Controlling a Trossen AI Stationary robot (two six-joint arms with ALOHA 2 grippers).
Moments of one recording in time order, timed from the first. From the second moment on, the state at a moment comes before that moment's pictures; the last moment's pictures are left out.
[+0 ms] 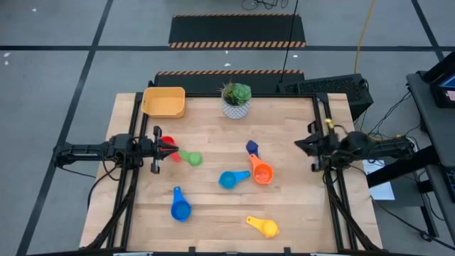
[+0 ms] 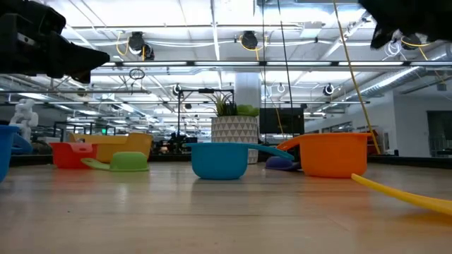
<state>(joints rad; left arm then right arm) 0.01 0.04 0.01 0.07 0.01 0.10 0.13 0.10 0.12 0.30 0.13 -0.04</state>
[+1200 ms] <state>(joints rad) 0.01 0.04 0.01 0.08 -0.10 0.18 0.12 1.26 0.69 -0.03 0.34 0.34</state>
